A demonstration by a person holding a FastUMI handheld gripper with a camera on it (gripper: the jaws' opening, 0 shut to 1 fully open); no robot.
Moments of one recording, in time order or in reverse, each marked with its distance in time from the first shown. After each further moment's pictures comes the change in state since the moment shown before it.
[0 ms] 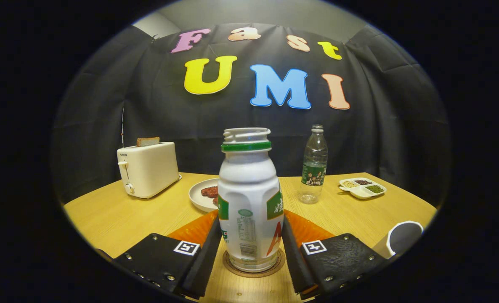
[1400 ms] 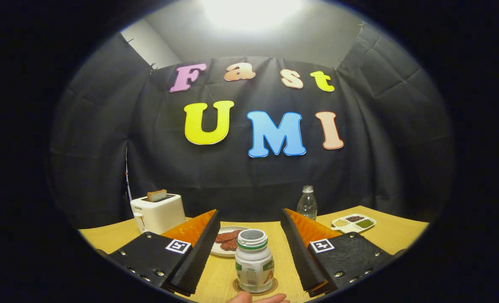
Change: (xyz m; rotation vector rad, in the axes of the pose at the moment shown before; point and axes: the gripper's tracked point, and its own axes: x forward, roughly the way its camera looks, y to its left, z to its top) arm -0.058 -0.014 0.132 0.046 -0.293 0.001
